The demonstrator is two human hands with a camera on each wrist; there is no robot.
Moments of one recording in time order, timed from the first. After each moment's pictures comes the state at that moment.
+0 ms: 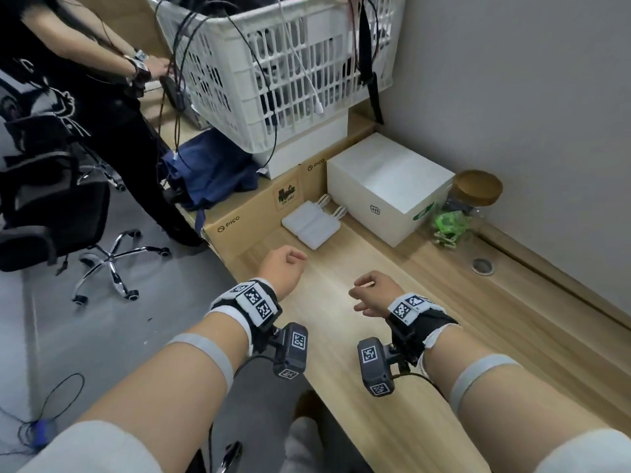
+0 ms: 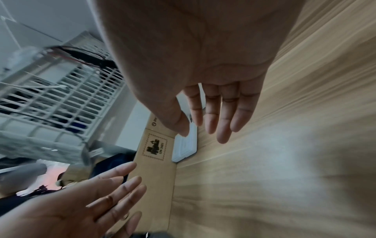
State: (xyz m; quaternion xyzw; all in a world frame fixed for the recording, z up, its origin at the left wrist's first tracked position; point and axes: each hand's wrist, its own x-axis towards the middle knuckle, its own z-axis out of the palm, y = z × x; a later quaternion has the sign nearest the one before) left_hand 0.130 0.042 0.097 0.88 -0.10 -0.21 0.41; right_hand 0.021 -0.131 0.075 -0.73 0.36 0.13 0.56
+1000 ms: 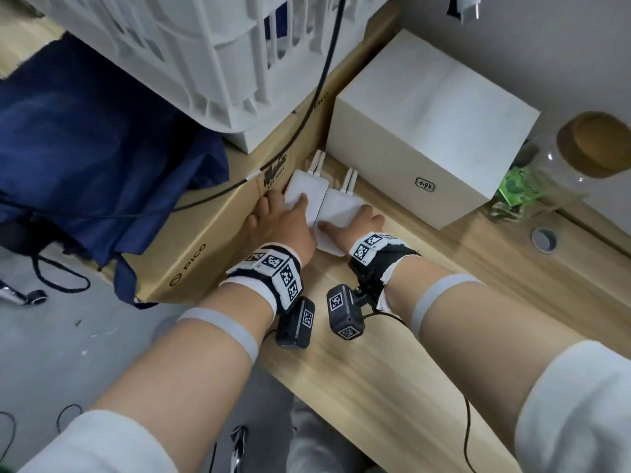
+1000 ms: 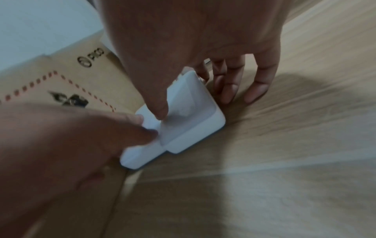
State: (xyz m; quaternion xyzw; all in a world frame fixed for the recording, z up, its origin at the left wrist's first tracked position) left_hand 0.345 -0.019 -0.037 0.95 -0.27 -0.16 0.05; right_hand 0.279 -0.124 -0.037 -0.74 0.57 0.12 0.35
